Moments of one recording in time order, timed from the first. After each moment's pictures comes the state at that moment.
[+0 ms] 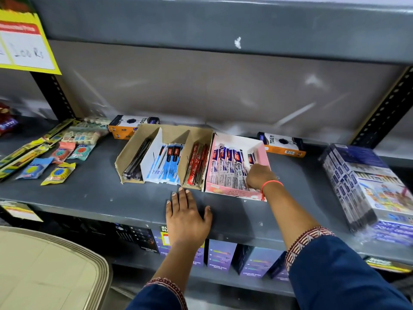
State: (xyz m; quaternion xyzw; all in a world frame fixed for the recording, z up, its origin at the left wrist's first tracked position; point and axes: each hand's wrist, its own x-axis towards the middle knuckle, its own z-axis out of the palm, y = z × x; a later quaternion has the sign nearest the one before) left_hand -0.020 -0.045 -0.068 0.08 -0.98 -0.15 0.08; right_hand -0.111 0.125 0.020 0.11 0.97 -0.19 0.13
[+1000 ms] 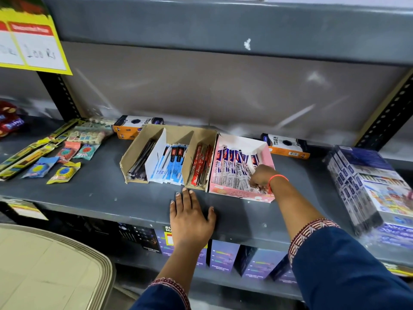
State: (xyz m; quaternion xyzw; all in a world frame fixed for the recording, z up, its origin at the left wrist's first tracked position) left_hand -0.021 -0.045 -0.070 0.07 -0.98 -0.16 0.08; right_hand -0.122 0.130 0.027 0.11 0.96 -0.18 0.21
